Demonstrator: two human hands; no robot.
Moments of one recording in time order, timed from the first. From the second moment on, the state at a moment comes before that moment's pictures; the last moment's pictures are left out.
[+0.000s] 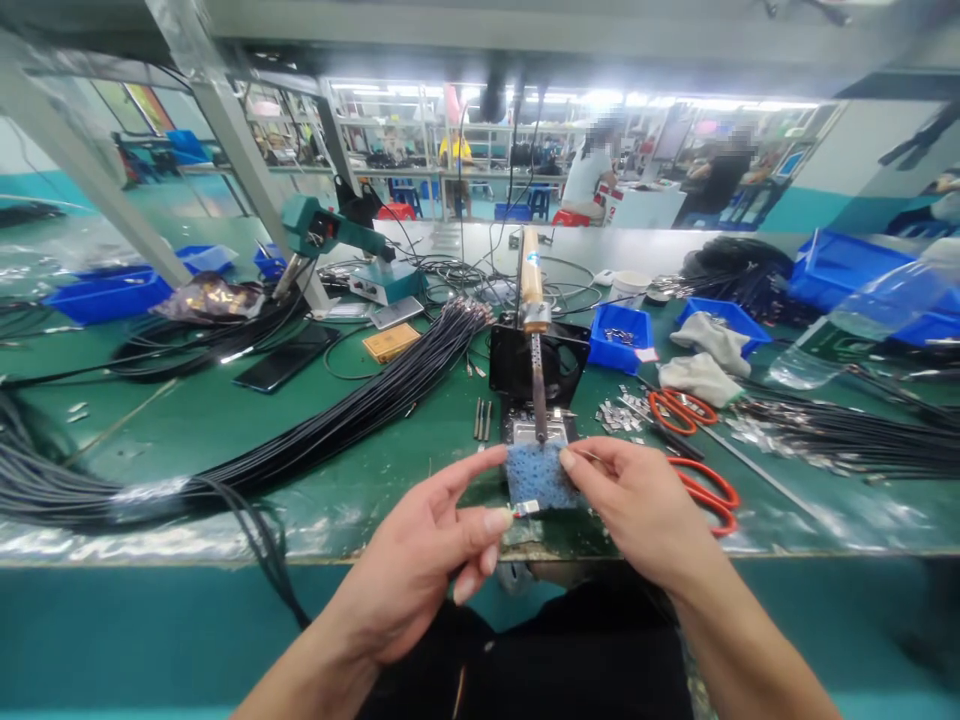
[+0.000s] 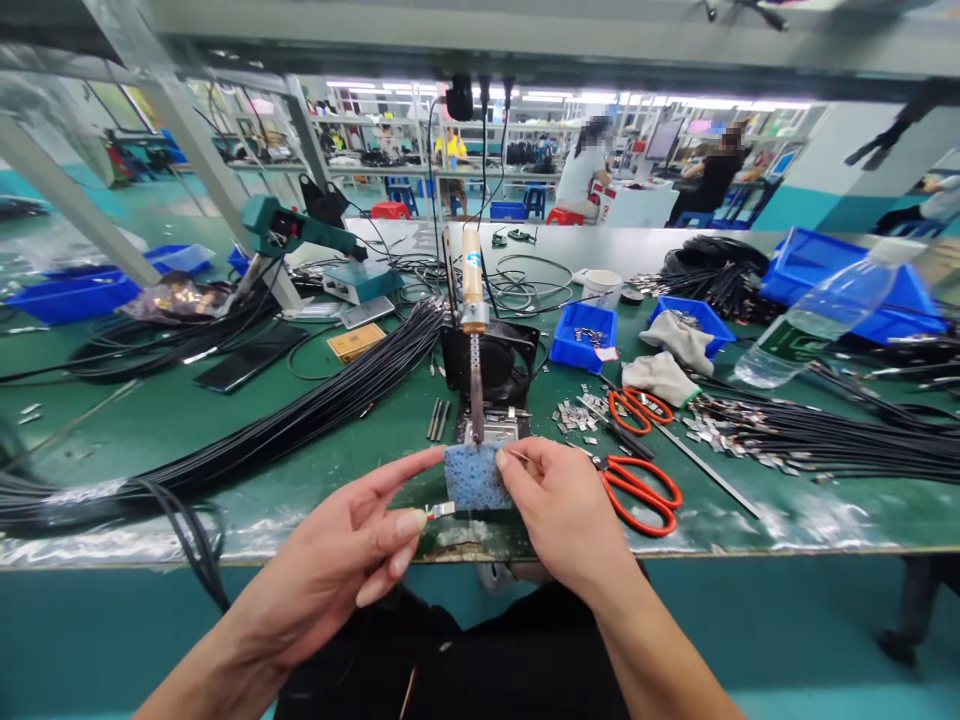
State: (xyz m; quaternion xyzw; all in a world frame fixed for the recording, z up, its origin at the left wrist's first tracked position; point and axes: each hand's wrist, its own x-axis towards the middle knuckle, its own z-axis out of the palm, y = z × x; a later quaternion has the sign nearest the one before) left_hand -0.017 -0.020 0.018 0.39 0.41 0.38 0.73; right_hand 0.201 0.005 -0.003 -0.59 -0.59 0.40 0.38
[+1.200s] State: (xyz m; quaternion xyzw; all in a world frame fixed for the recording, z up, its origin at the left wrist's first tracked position) left_hand 0.003 -0.002 -0.002 0.37 0.44 0.36 0.73; right_hand 0.228 -0.041 -0.014 -0.57 -0.66 0.27 0.42
